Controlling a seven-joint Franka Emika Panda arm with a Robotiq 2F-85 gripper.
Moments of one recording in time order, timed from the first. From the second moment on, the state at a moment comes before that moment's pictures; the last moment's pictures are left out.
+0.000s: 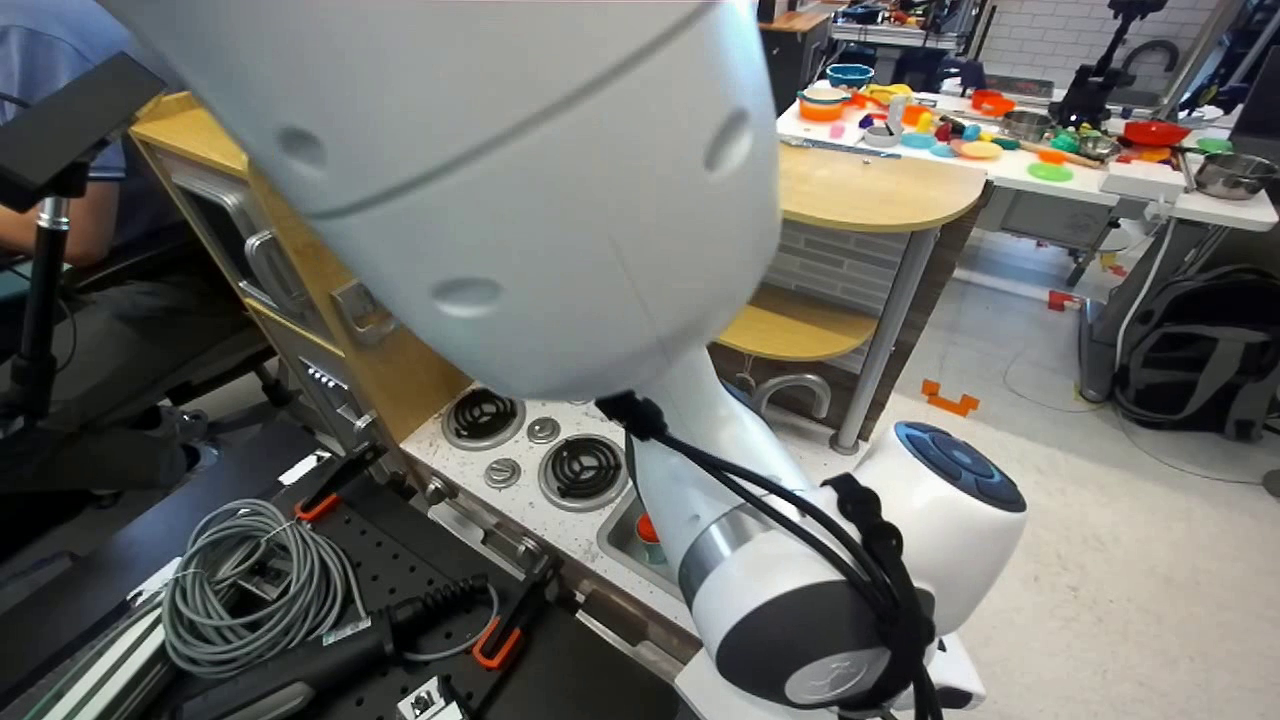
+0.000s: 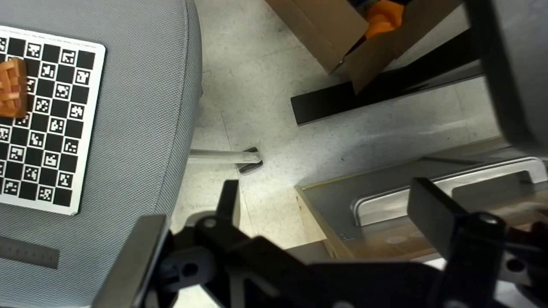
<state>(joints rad) -0.48 0.74 -0.24 -2.06 -0.01 2.52 -0.45</state>
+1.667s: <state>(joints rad) -0.45 1.04 -0.12 -1.73 -0.01 2.76 -0.33</state>
